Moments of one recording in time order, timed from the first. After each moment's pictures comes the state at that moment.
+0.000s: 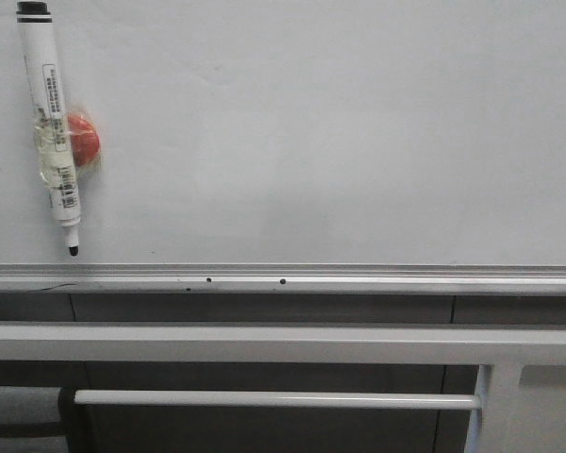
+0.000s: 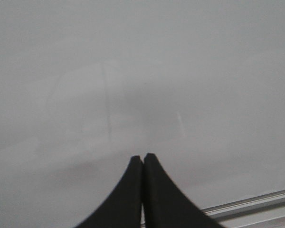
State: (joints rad) left arm -0.11 0.33 -0.32 -0.10 0.13 -0.10; right arm -0.14 0.21 -0.46 0.02 0.52 0.21
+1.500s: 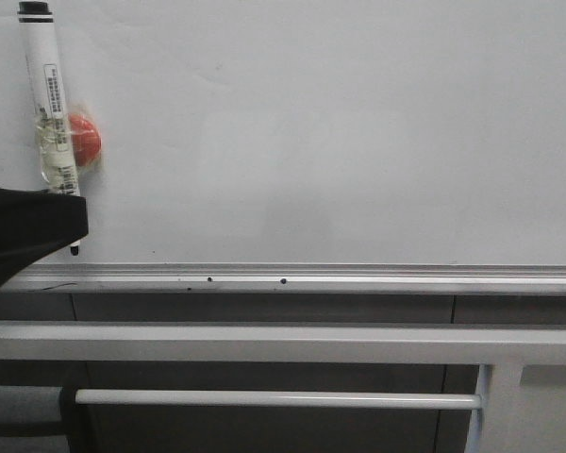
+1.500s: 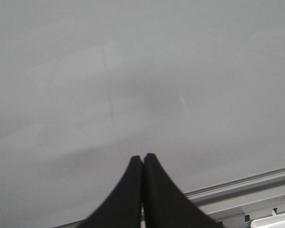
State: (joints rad) left arm -0.79 1.30 -0.09 -0.24 -0.94 -0.14; right arm -0.13 0.21 -0.46 0.06 0.58 0.21
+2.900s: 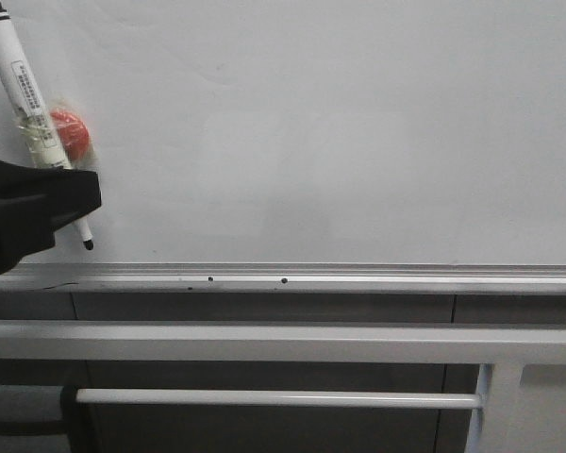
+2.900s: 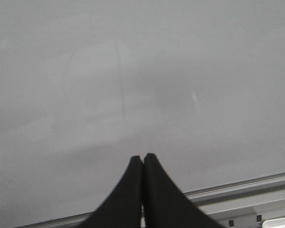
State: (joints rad) left arm -0.80 1.46 -0.14 -0.24 -1.13 -0.19; right arm -0.08 0.21 -0.46 0.06 0.58 0.21
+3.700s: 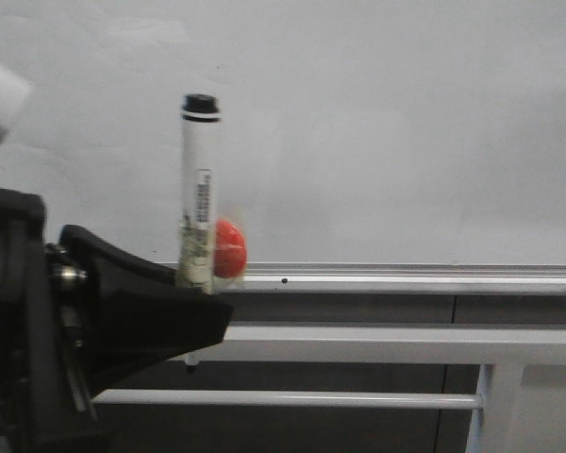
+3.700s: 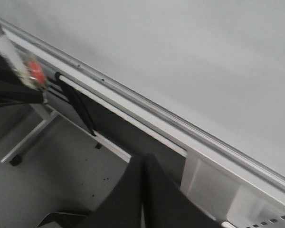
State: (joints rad) left arm -0.80 1.44 -0.27 0.32 -0.74 -0.20; right arm 0.53 0.56 -0.61 0.13 0.72 -0.11
